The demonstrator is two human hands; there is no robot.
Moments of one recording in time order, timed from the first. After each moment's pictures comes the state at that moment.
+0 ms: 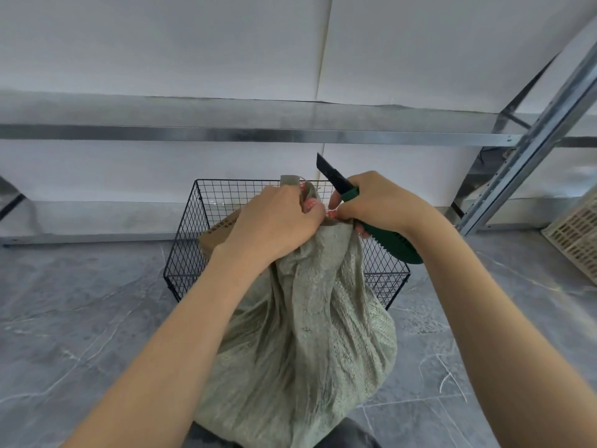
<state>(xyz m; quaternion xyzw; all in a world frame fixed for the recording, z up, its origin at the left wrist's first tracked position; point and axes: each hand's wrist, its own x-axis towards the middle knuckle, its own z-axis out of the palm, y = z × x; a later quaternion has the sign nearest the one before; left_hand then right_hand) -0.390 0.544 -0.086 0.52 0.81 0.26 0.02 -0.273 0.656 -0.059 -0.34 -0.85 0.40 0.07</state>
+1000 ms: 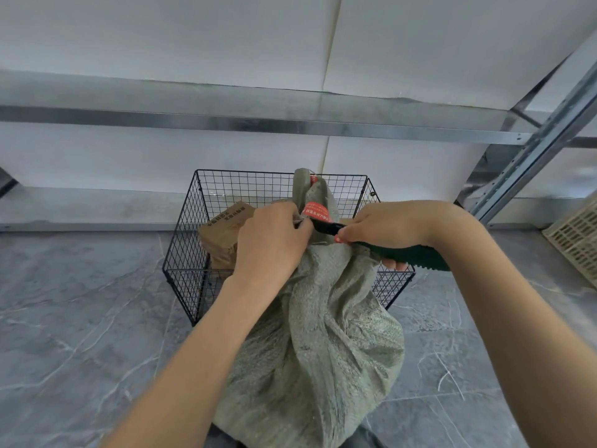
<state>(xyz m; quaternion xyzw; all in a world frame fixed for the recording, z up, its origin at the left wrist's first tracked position) -0.390 0.537 -0.126 0.43 0.84 0.33 -0.02 -0.274 0.643 -0.052 -0.36 -0.86 0.31 -0.20</state>
